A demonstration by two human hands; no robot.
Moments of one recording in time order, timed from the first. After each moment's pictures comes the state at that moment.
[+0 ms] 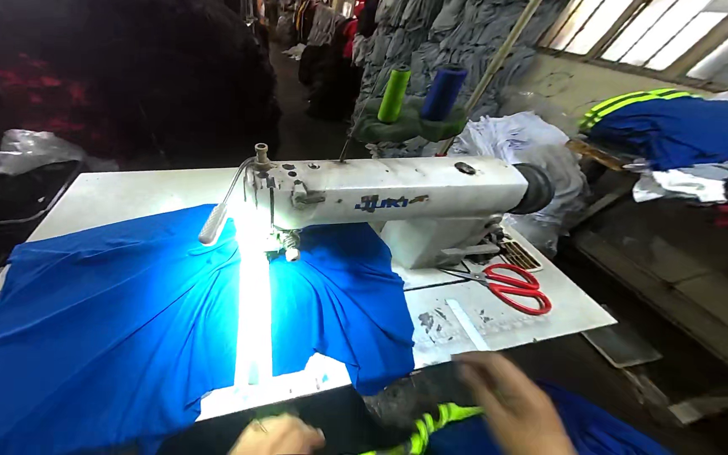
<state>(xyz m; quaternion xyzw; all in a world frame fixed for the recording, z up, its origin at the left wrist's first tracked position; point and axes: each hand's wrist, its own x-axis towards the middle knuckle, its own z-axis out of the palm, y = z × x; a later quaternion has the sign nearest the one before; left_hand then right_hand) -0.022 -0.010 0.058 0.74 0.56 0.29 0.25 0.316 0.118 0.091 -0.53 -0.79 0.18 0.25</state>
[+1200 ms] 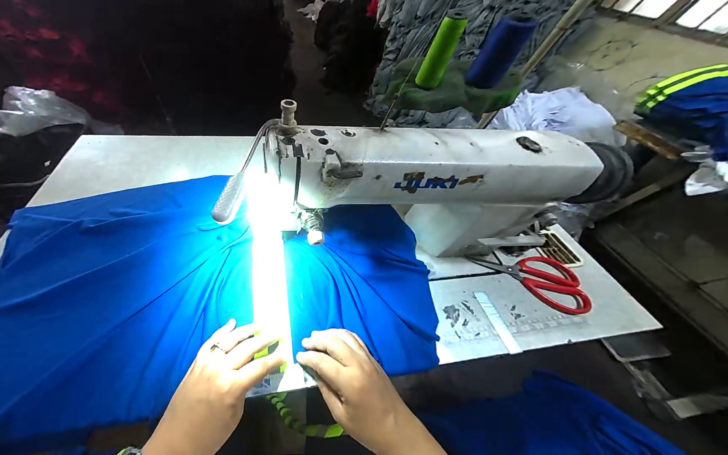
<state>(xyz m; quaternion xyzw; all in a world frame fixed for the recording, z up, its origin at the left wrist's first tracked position) -0.095 0.036 0.058 0.76 0.56 0.32 0.04 0.128 0.117 0.035 -0.24 -0.91 0.13 0.31</state>
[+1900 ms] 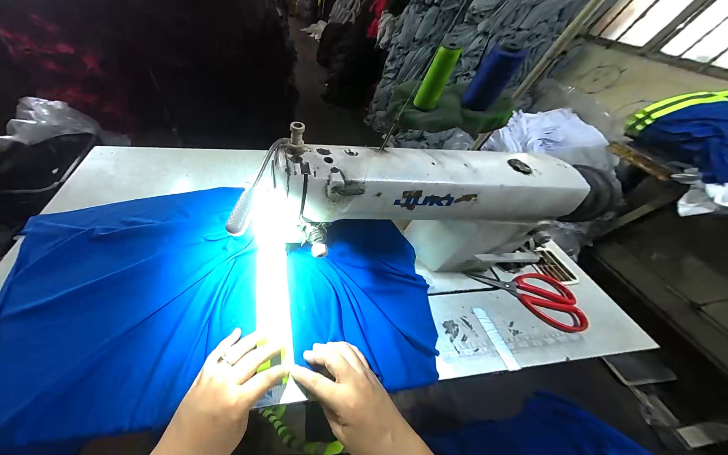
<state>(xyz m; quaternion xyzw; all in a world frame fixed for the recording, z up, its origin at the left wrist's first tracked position) -0.106 0.037 0.024 0.79 0.53 0.31 -0.05 0.127 0.115 0.035 -0.24 -0.92 0.08 0.29</state>
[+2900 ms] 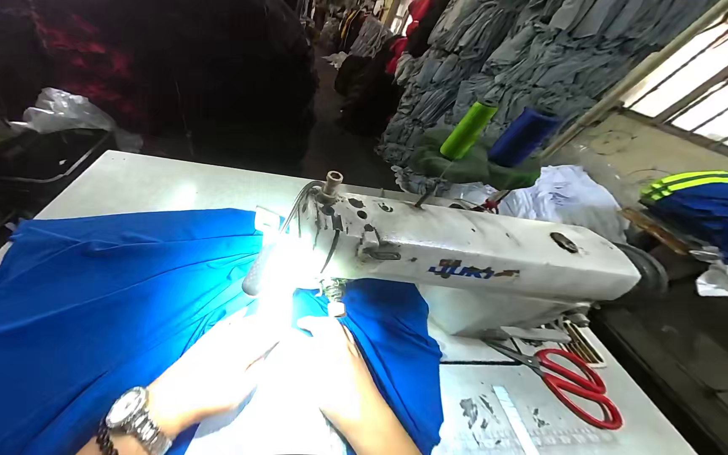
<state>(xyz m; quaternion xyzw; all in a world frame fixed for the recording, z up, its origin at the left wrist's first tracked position) -0.151 0.128 0.053 0.80 0.55 0.20 0.12 0.063 0.200 0.071 -0.36 -0.91 0.14 0.13</state>
